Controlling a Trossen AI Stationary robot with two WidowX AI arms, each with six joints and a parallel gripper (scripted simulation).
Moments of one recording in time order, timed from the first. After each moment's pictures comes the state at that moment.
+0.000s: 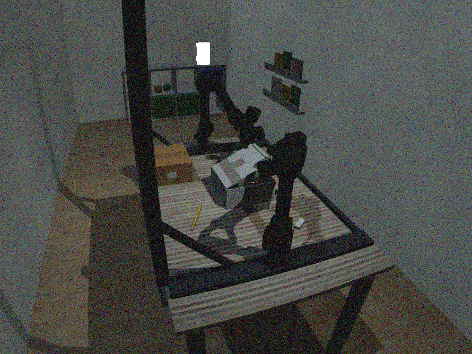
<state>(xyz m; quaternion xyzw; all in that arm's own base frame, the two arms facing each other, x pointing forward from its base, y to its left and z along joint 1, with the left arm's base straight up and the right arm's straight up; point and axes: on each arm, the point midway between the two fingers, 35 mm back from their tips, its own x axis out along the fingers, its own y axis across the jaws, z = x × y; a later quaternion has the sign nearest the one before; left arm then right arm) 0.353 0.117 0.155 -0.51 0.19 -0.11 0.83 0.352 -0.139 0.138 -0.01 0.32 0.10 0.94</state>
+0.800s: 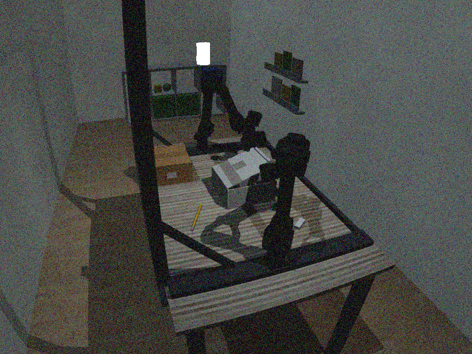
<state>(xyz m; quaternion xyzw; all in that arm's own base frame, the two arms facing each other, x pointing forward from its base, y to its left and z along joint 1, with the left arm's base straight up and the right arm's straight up) 0.353 0.126 0.138 -0.56 0.18 -0.12 0.80 0.353 -0.148 0.118 0.04 0.32 0.11 0.94</state>
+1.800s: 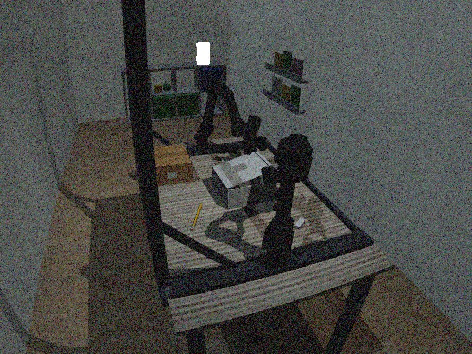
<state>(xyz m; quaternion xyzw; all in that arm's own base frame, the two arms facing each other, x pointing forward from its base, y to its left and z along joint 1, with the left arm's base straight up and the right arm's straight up) 0.353 0.132 0.118 -0.60 0.17 -0.12 0.77 0.353 -0.151 0.097 0.09 0.31 0.13 0.94</state>
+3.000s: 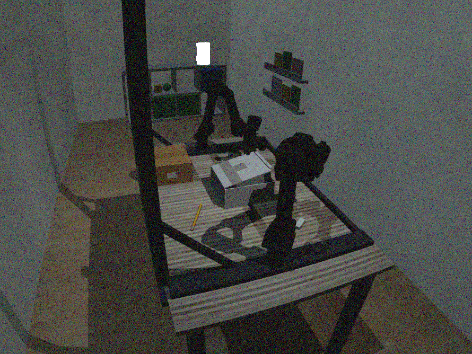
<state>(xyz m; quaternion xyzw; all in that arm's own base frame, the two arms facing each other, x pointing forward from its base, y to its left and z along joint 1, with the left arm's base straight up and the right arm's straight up) 0.352 0.129 0.119 -0.60 0.17 -0.13 0.77 0.295 -0.175 0.132 0.10 0.33 0.12 0.93</state>
